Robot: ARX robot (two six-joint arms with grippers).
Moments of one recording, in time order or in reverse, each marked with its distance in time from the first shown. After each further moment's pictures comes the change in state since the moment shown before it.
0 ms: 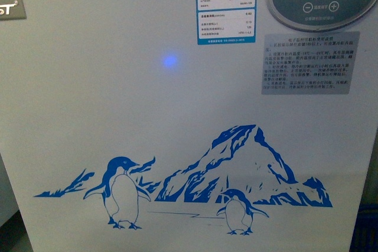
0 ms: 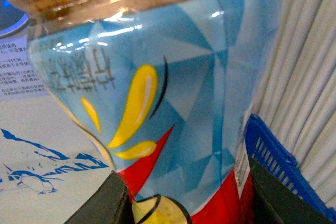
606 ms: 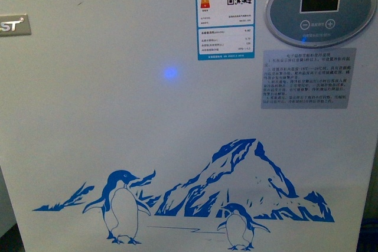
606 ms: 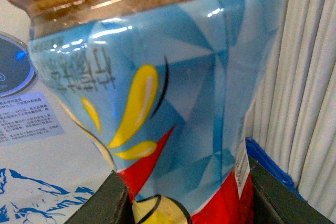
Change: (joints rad) left arm 0.000 0.000 0.000 0.000 0.000 0.000; right arm -0.240 -0.080 -0.008 0.048 -0.229 0.005
